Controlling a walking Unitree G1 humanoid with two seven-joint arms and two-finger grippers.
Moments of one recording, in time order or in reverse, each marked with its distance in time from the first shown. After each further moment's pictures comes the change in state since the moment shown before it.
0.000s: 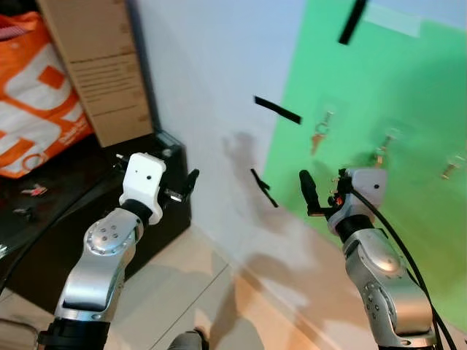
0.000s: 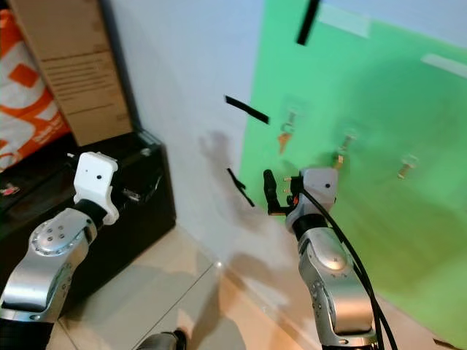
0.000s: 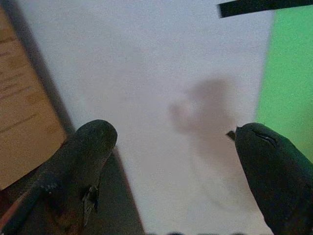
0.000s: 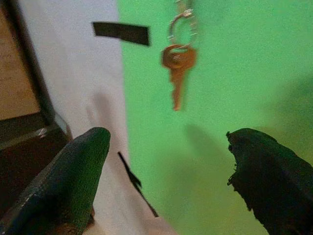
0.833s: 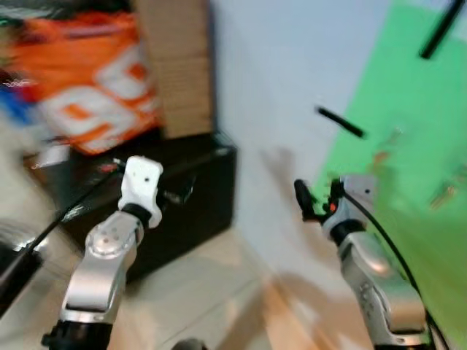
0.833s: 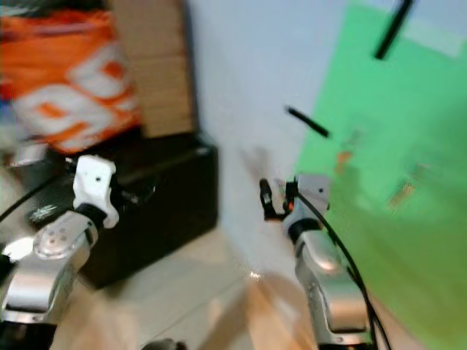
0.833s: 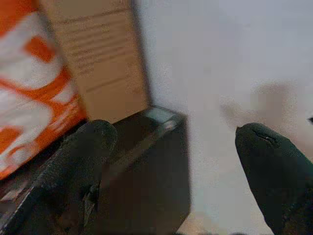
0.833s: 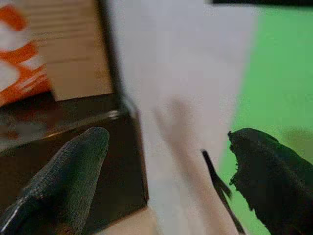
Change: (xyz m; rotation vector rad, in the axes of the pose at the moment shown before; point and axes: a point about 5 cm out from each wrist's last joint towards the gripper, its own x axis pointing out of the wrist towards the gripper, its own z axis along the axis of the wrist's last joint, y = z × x) left arm -0.001 -0.003 -0.008 -0.063 0.026 0.020; right arm 0.002 -0.004 -0.012 -0.022 0.063 -0.012
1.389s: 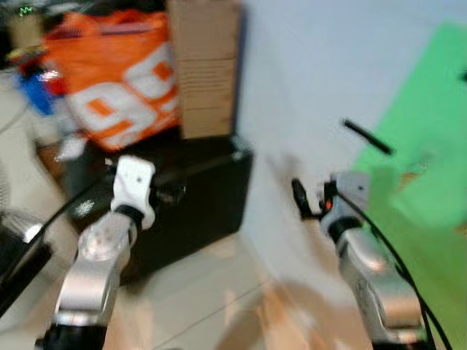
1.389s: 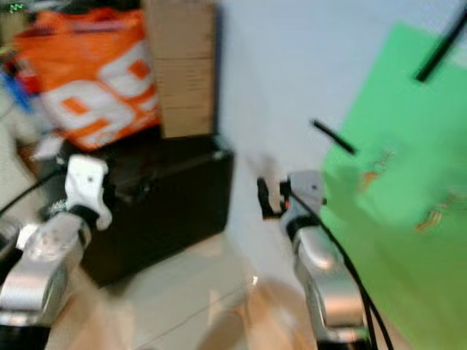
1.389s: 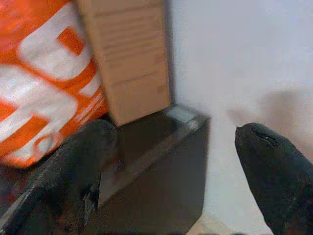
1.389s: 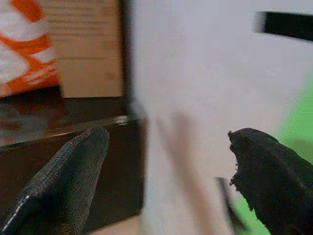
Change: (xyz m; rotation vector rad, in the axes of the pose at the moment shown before) left arm -0.002 0.007 -0.001 -0.006 0.008 0.028; right arm 0.004 0.004 -0.001 -0.038 0.007 0.003
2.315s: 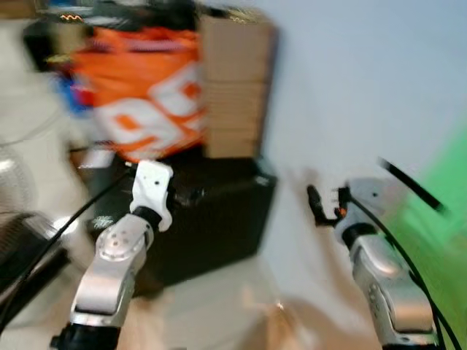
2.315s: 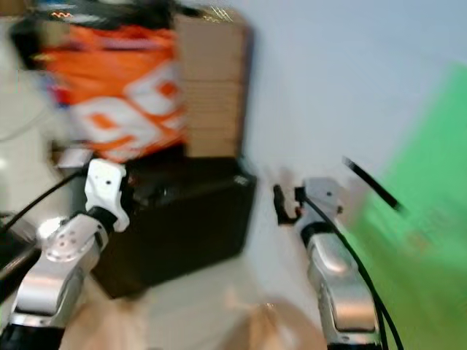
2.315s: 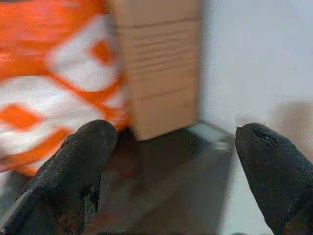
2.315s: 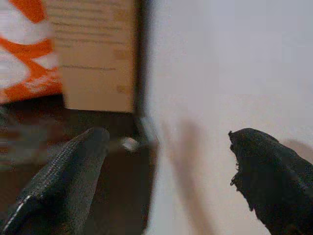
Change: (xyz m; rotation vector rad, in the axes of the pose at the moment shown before) left arm 0.003 -0.016 0.002 -0.009 -0.016 -0.068; right arm -0.003 -0.015 -0.010 -0.001 0.041 -0.045
